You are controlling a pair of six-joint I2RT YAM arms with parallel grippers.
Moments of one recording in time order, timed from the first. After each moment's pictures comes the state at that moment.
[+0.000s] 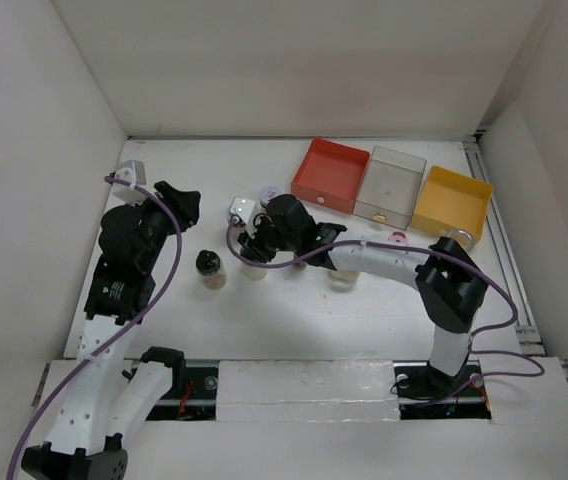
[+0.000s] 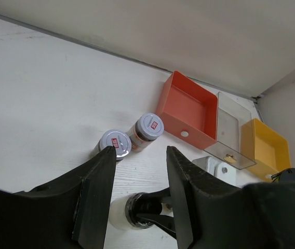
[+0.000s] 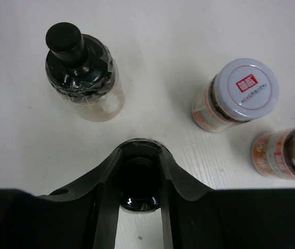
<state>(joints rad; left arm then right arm) -0.18 0.73 0.91 -0.29 0.00 -0.49 0.93 1.85 1.34 0.03 -0.24 -0.24</state>
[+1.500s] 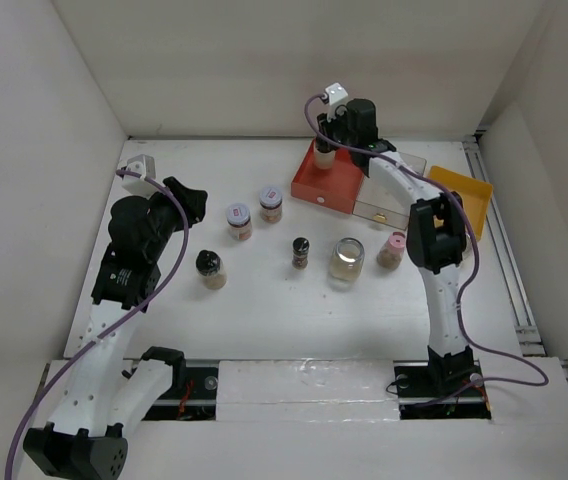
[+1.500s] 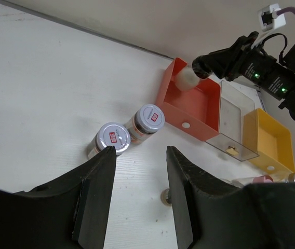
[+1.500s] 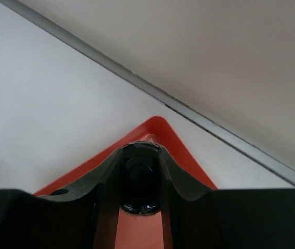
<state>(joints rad) -0.18 0.81 0.91 -0.27 0.03 -0.50 0.33 2.30 2.04 -0.03 -0.17 -0.19</state>
